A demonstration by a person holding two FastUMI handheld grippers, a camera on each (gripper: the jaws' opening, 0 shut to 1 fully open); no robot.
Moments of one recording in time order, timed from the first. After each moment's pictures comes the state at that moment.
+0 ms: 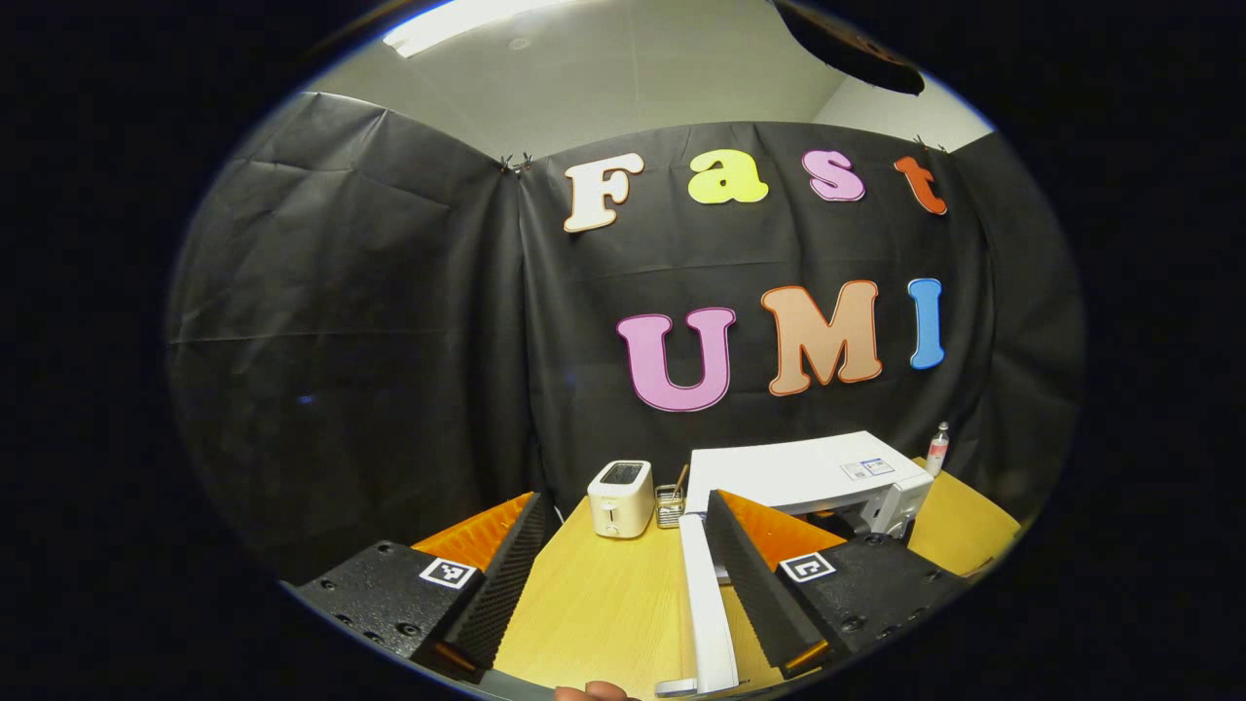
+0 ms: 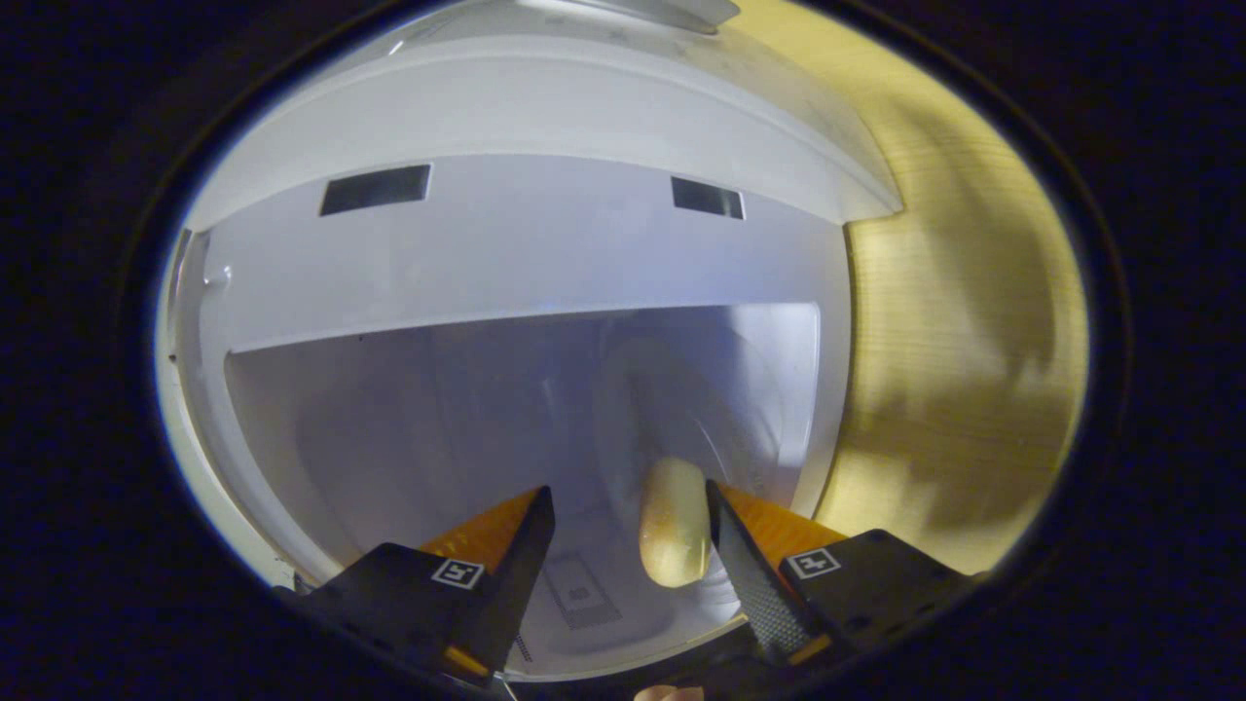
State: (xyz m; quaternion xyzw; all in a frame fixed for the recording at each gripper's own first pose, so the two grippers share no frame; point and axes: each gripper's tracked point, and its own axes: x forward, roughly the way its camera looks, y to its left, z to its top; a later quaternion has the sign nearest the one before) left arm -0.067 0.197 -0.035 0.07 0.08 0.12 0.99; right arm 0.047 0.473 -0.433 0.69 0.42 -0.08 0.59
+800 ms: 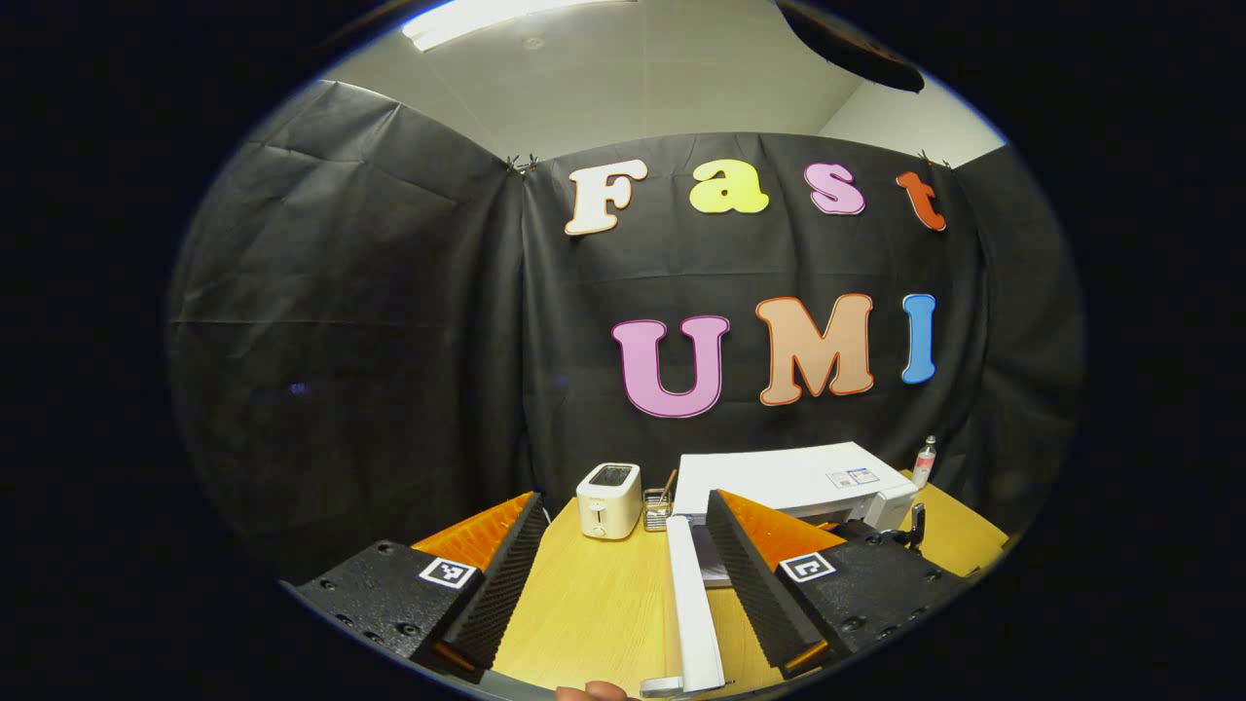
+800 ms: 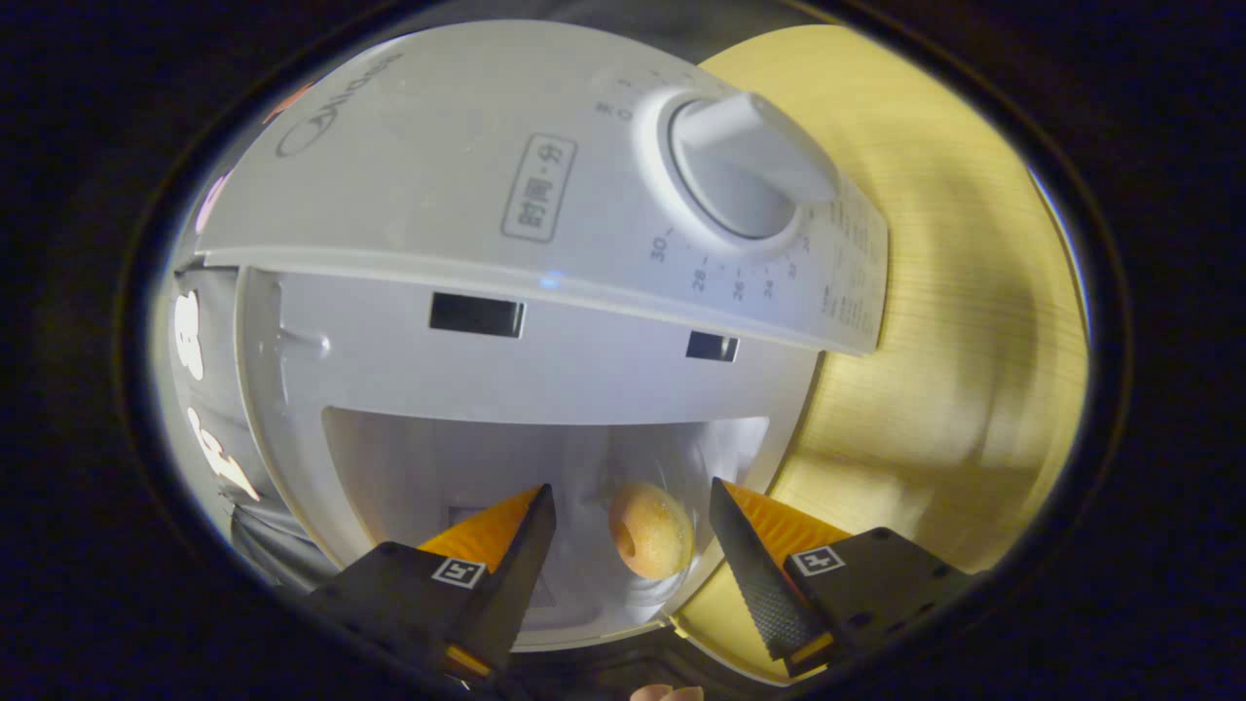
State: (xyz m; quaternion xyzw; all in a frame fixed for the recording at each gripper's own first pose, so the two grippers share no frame) left arm -0.073 0.194 -0.038 0.05 0.06 0.11 0.99; right arm 0.033 0.401 -0.420 0.60 0.44 -0.06 0.66
